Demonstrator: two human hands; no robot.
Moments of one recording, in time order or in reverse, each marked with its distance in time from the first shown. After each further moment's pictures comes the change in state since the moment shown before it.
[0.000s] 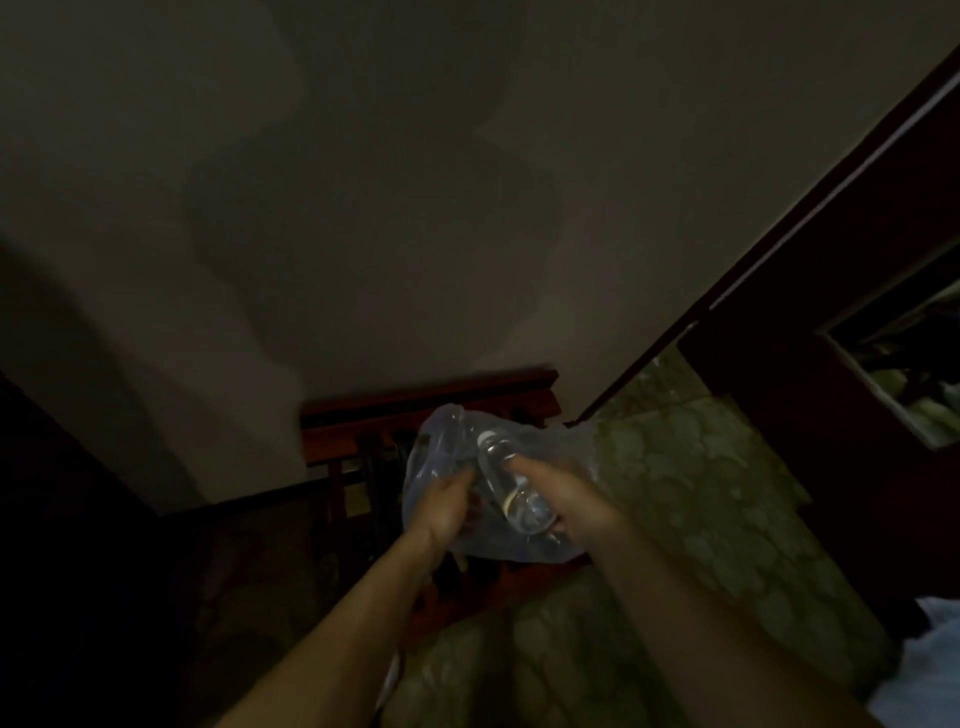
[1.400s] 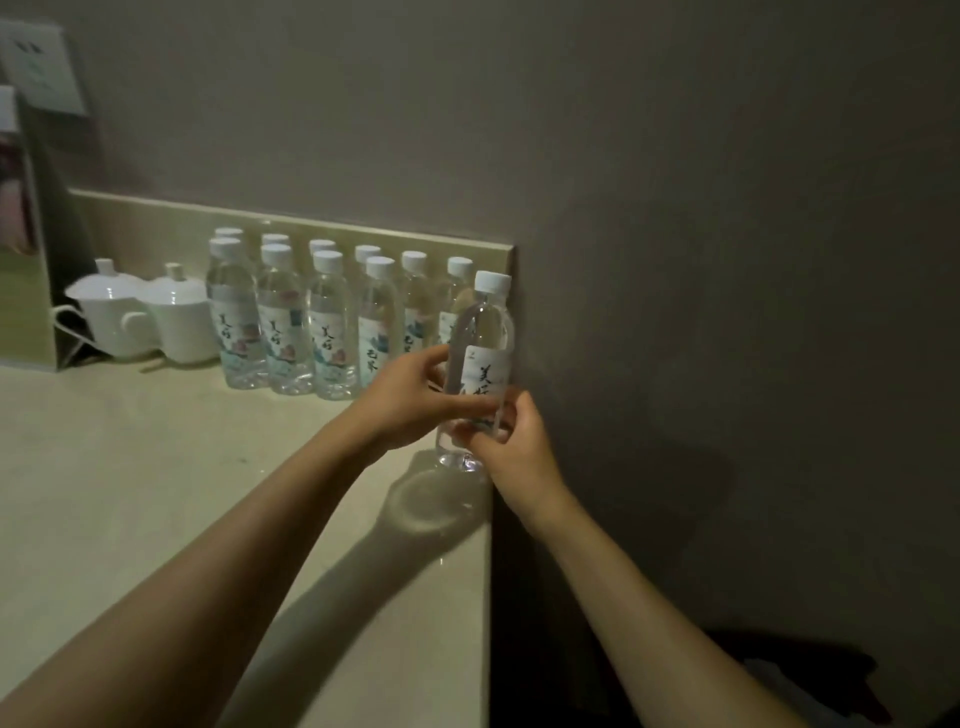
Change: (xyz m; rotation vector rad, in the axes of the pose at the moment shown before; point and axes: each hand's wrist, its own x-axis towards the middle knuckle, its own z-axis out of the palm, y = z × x) left_hand -0.416 0.237 -0.432 0.562 0.585 0.839; right_hand -0.386 -0.254 0.337 0.314 -0.581 -1.114
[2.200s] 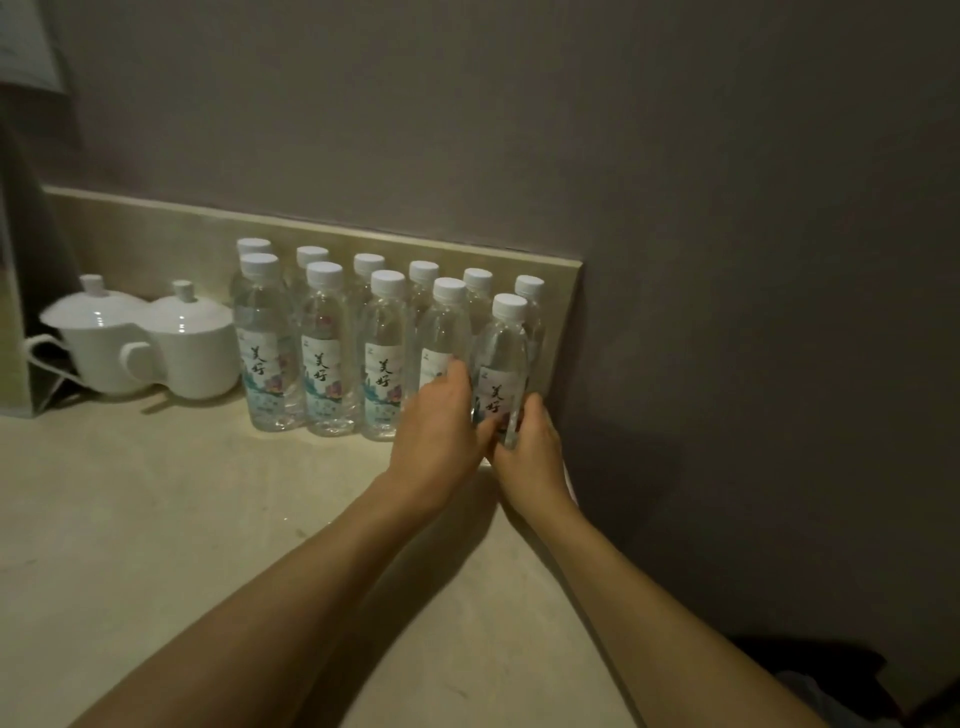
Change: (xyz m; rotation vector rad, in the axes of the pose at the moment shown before) left_hand 0.055 -0.082 -0.025 0.394 0.323 0.194; right_hand 0.080 0.030 0.082 -0.653 0.301 -0.006
